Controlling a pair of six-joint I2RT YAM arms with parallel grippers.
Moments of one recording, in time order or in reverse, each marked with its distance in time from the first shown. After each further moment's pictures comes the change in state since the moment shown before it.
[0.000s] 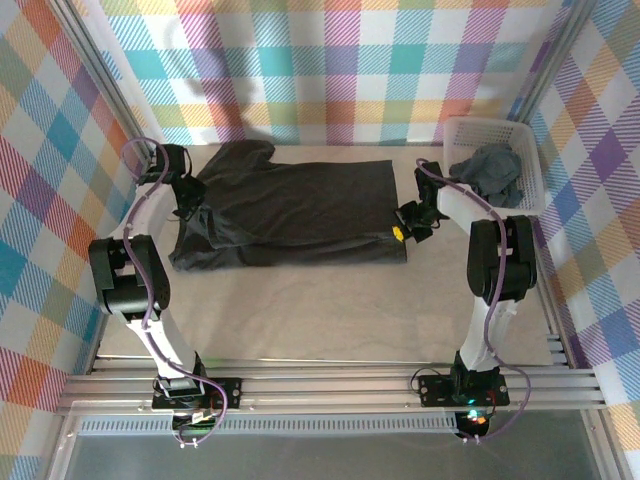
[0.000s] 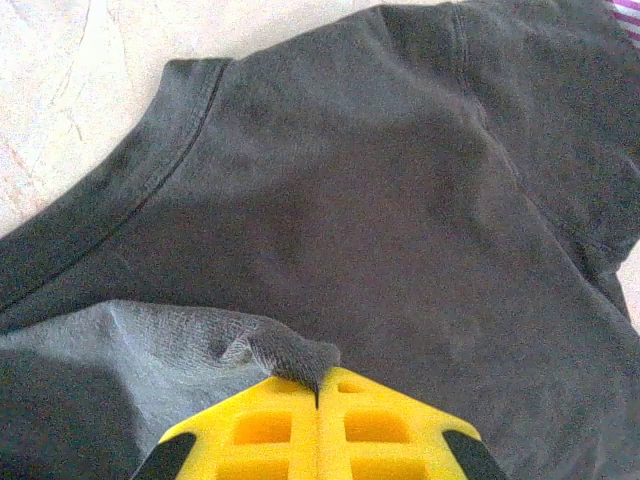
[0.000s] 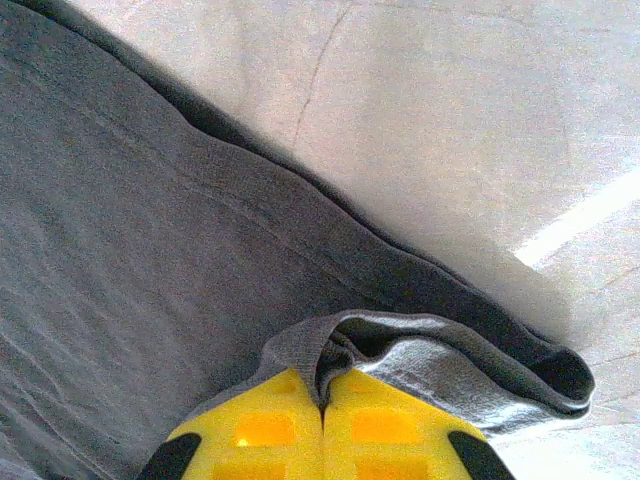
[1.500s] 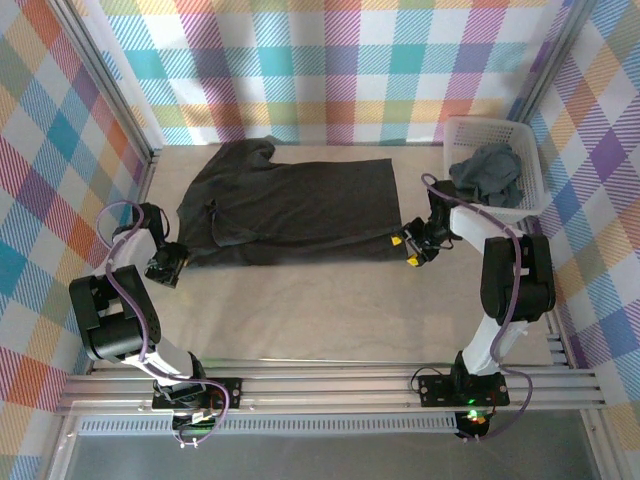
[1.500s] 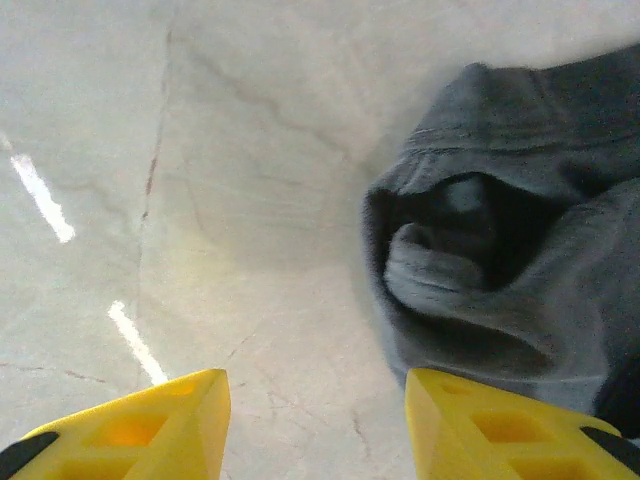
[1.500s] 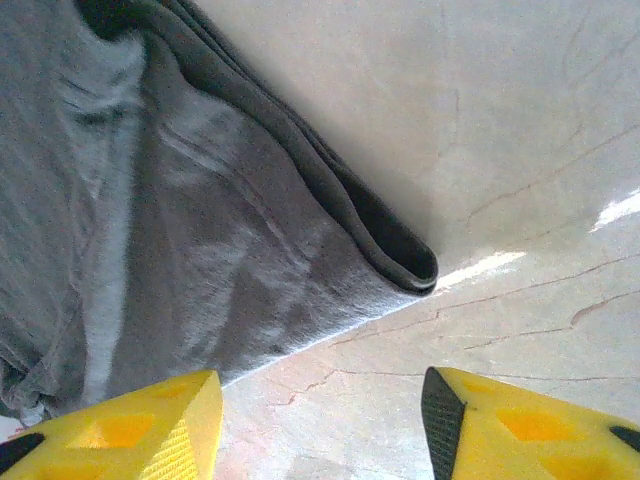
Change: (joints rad) left arm 0.202 -0.270 -0.504 -0.134 0.040 -0.090; right arm -0.039 -0.180 -0.282 0.097 -0.119 -0.238
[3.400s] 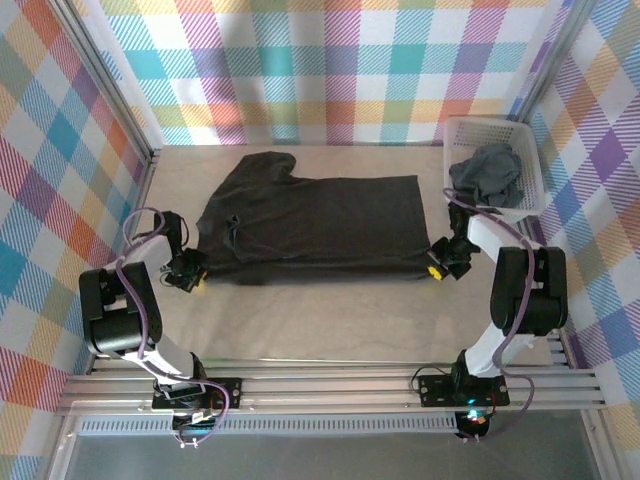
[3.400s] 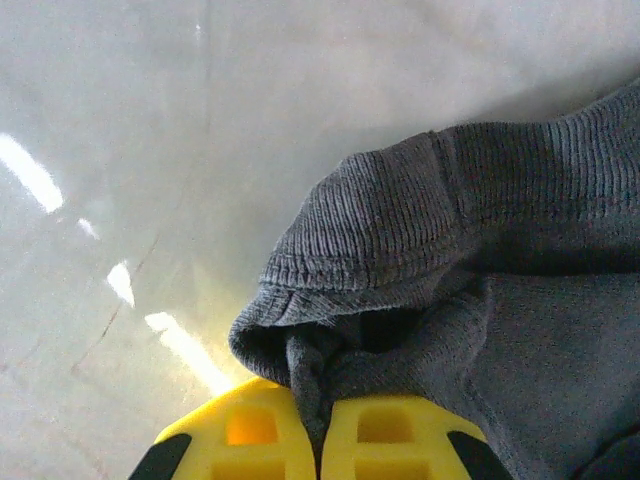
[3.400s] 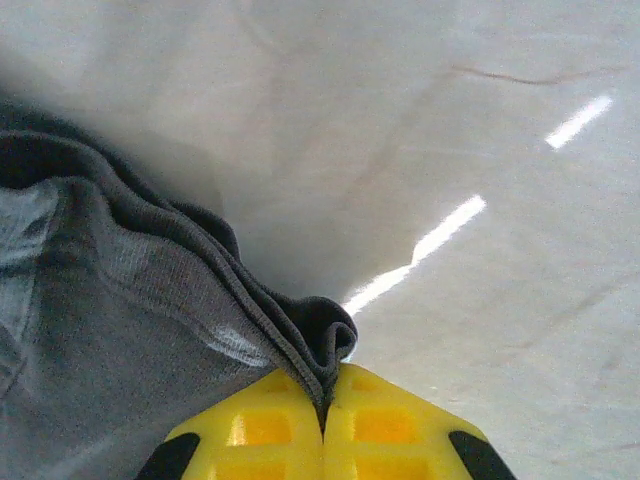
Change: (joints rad) left arm -0.114 0.003 -0.112 0.093 0.082 0.042; right arm -0.134 -0.099 -0.115 -0.187 0.272 -0.071
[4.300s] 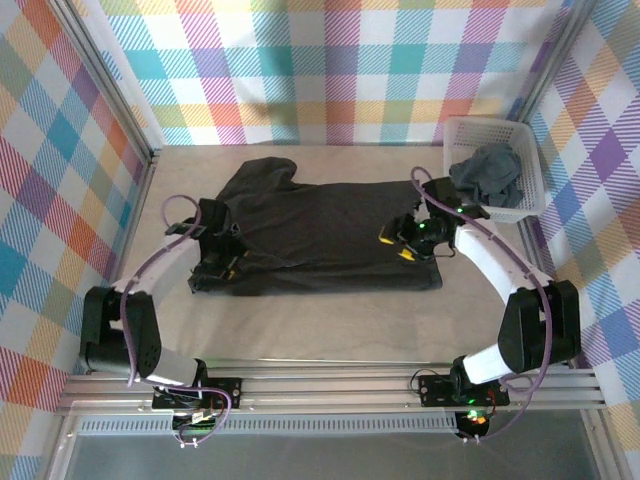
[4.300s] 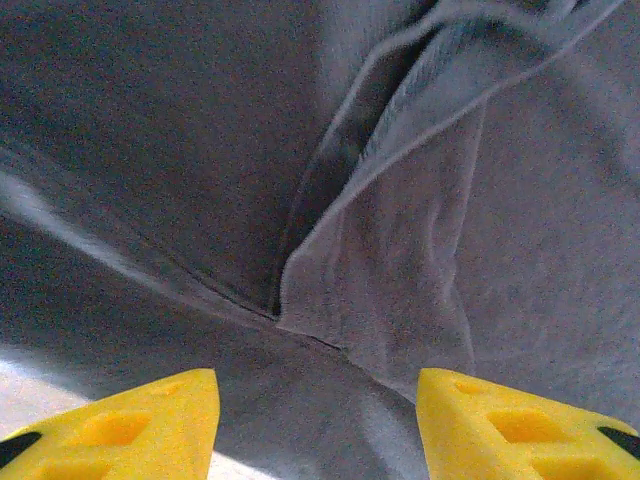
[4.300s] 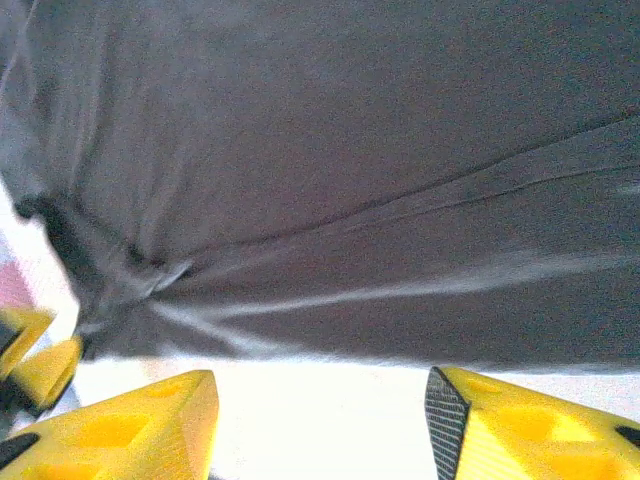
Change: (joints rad) left arm -0.379 -0.088 0.079 -0.003 0.005 -0.200; right arm 0.279 -0.204 0.071 0.172 -0.292 -0.138
